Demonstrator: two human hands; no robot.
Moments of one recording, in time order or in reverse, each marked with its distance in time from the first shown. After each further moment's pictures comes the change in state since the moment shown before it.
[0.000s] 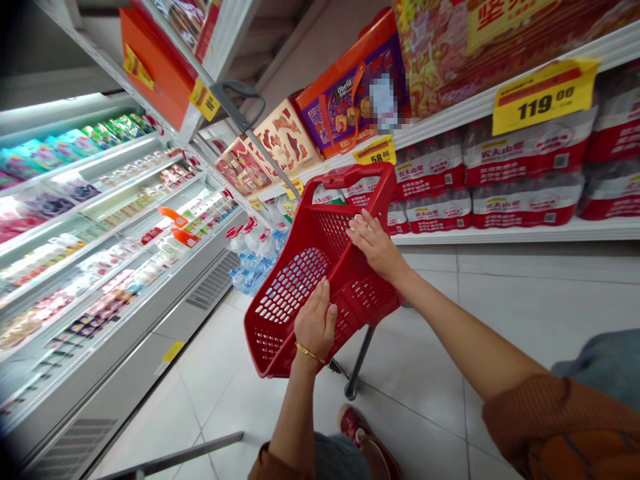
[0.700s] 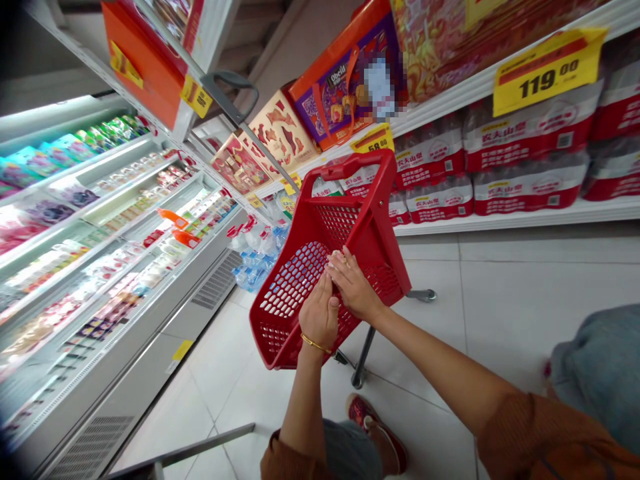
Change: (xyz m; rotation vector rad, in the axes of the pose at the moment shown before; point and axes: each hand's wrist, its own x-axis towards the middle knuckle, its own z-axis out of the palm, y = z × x) left_hand 0.001 0.001 0.000 -0.056 -0.008 -0.011; right_hand -0.048 -0.100 0.047 0.199 0.027 0.110
